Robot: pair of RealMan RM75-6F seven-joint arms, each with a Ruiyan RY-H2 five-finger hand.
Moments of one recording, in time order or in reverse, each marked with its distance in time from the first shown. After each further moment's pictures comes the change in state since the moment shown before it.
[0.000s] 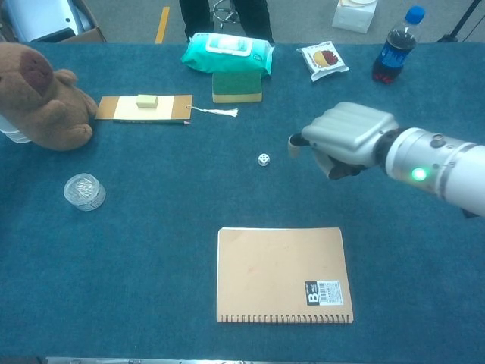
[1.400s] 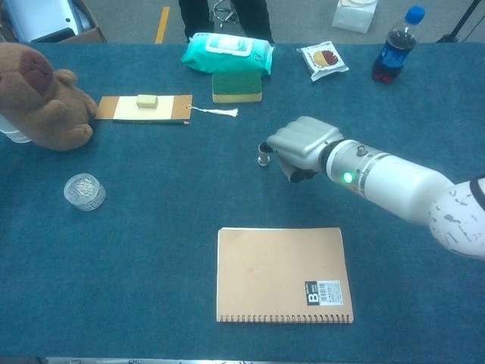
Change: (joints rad) left arm 0.005 -0.035 0.013 0.090 -0.007 -0.025 -0.096; right arm 0.142 -0.262 -0.018 0.298 0.115 0.013 0.102
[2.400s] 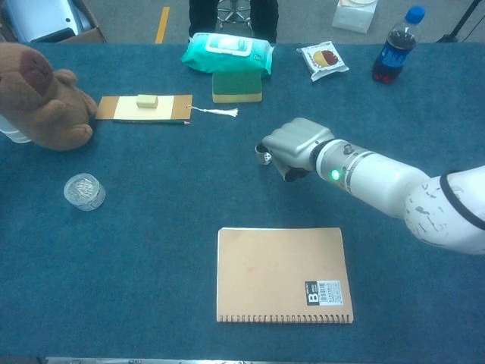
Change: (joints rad) left arm 0.002 -0.017 0.005 0.037 -0.006 -0.016 -0.036; right arm 0.039 -0.048 0.002 0.081 0.060 -0.026 0.006
